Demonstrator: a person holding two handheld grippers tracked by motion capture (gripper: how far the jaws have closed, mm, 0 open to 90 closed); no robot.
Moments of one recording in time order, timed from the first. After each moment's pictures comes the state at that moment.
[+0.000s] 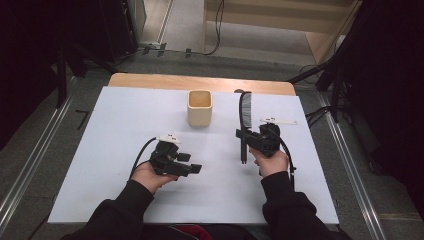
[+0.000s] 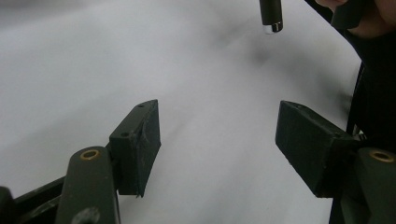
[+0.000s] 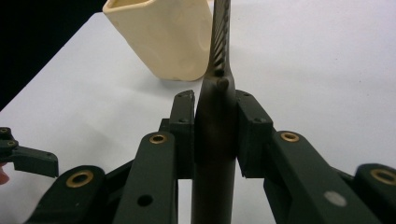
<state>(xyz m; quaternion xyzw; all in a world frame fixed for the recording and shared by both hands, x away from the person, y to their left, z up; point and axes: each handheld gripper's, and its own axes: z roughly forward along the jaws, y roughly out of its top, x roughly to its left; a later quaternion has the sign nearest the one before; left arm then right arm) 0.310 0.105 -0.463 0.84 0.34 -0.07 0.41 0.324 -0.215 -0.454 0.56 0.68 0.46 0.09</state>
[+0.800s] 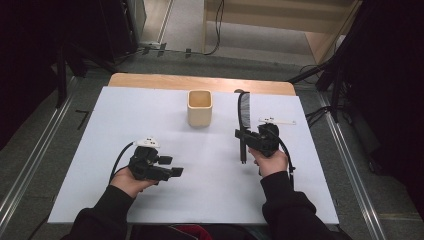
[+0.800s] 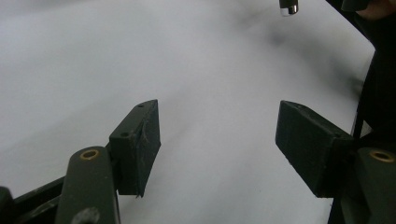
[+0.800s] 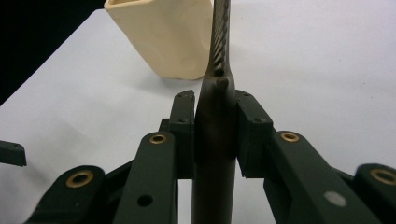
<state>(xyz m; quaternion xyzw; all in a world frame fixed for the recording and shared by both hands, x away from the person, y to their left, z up) 0.296 0.154 -0.459 0.84 0.36 -0.05 0.41 0.325 -0.213 -0.455 0.56 0.69 0.46 0.09</state>
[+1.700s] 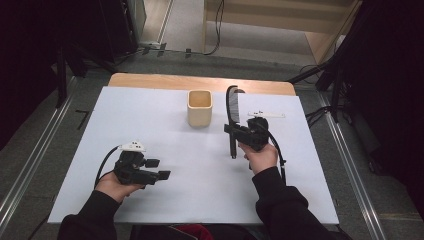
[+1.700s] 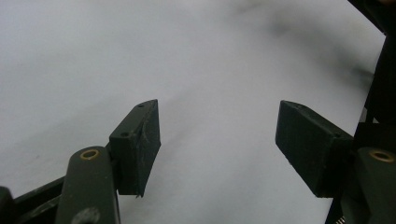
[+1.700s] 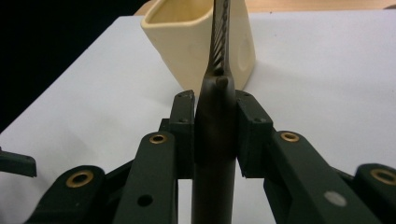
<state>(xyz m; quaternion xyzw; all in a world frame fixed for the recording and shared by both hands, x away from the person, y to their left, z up) 0.287 0.184 -0.459 0.84 0.37 -0.03 0.40 0.340 -0.186 -0.443 0.53 0.69 0.48 0.08</state>
